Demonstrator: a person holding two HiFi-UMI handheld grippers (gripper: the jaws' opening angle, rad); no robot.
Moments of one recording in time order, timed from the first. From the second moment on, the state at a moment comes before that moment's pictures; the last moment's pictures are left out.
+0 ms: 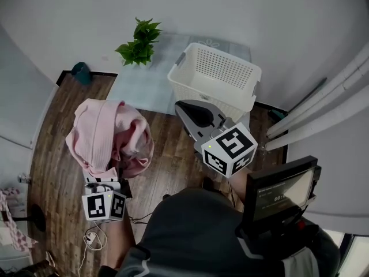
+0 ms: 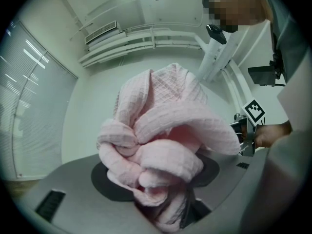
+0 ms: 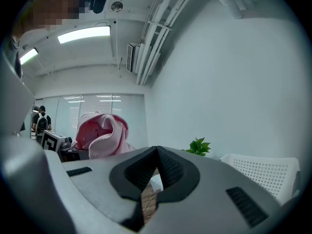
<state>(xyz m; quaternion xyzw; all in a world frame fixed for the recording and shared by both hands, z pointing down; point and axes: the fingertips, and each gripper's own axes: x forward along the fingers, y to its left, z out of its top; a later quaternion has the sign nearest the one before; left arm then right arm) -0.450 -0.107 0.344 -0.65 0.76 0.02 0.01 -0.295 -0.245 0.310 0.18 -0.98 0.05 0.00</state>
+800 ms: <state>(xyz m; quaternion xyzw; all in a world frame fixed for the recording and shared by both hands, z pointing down) -0.446 -0.108 0.341 -0.66 0.75 0.02 0.01 -0.288 -0.243 0.311 0.18 -0.98 0.05 0.01</state>
